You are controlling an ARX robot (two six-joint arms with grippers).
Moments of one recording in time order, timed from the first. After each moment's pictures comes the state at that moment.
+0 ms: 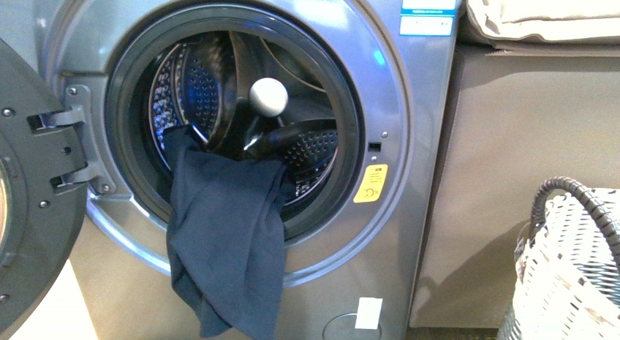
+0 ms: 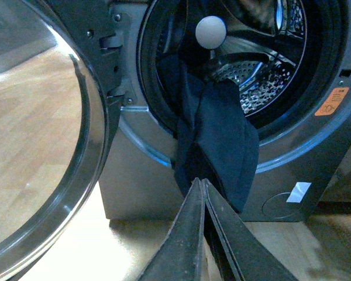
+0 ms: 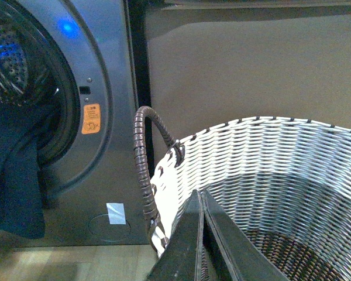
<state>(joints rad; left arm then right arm) 0.00 0.00 0.01 0.00 0.00 0.00 0.00 0.19 0.00 0.19 0.00 0.00</state>
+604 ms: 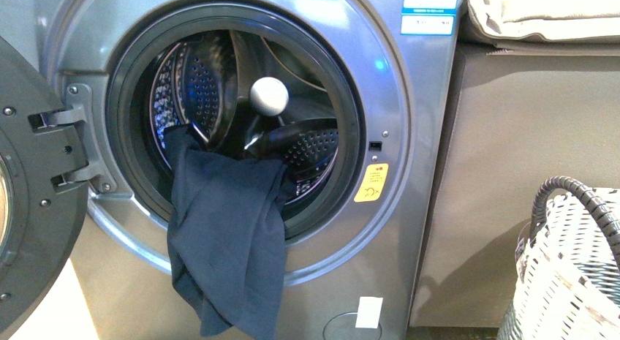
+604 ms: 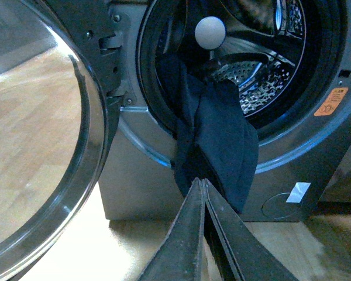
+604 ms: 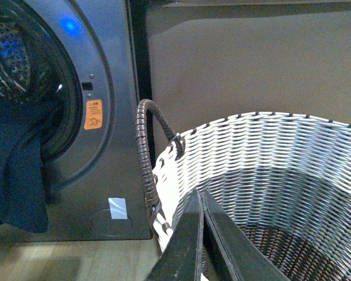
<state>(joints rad) 0.00 0.00 0.01 0.00 0.00 0.00 0.00 0.00 0.01 0.00 0.00 0.00</state>
